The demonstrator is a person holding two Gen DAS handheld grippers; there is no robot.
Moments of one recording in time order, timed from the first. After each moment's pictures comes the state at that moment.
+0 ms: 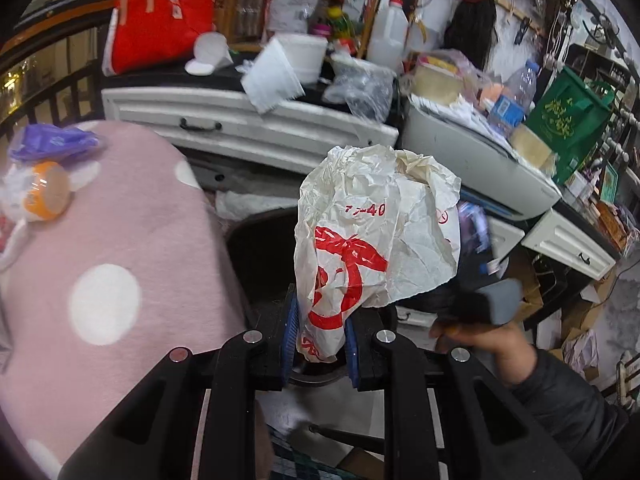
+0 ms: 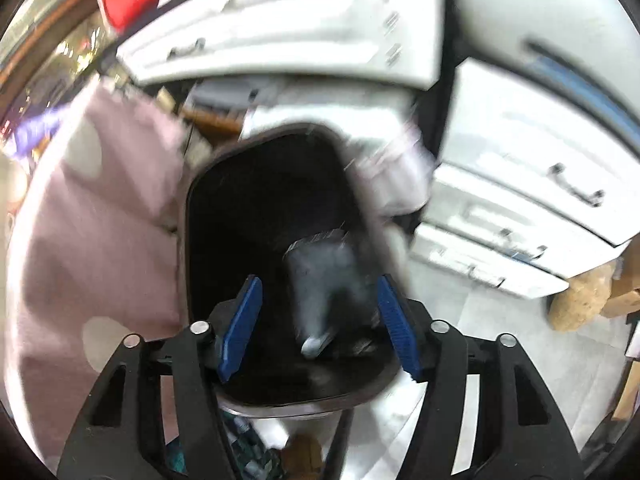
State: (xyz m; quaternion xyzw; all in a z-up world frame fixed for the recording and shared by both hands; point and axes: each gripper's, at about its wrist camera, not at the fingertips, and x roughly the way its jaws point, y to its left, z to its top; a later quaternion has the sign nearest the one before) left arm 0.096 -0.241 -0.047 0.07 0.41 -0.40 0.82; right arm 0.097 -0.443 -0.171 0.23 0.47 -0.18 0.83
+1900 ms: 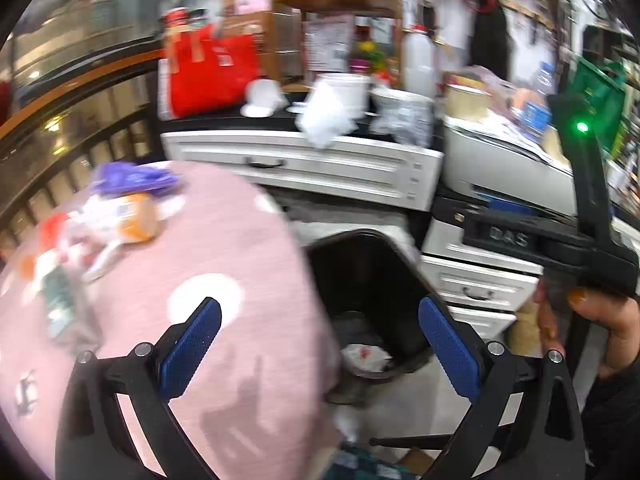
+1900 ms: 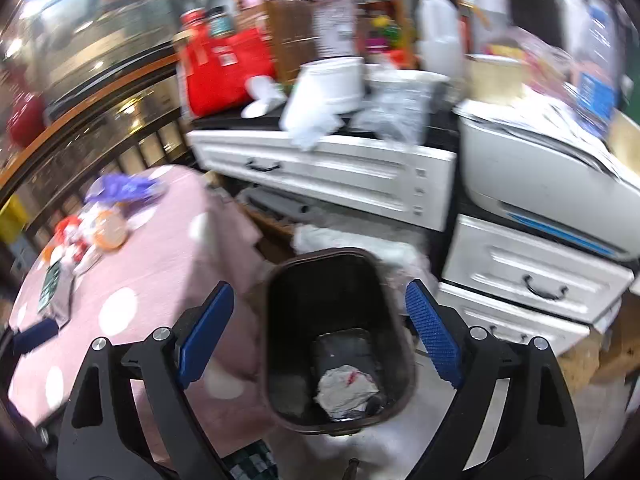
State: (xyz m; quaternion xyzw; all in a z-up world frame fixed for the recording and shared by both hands) left arm 0.068 -0.191 -0.011 0.12 0.33 -0.30 0.89; right arm 0.061 -0.377 -0.042 0.15 0.32 -0.15 0.92
